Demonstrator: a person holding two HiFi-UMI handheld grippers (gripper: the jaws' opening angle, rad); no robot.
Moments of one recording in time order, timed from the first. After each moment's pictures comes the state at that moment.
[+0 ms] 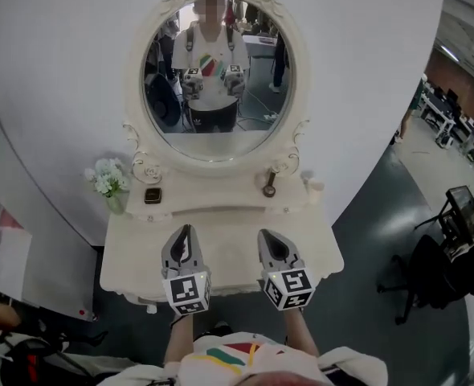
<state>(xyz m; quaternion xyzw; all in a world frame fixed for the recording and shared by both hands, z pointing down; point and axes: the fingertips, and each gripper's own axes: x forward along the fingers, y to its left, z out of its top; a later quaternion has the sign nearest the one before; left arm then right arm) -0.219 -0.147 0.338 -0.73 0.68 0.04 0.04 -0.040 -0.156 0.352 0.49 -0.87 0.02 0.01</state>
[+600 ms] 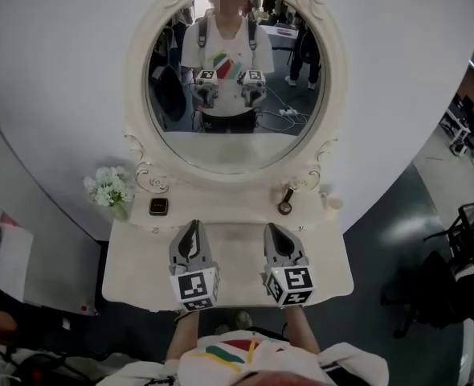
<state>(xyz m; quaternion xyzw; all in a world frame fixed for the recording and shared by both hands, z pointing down) -0.236 -0.246 0.343 -0.71 0.71 0.04 0.02 -0.062 -0.268 0.355 0.50 -0.87 0.02 0.01</state>
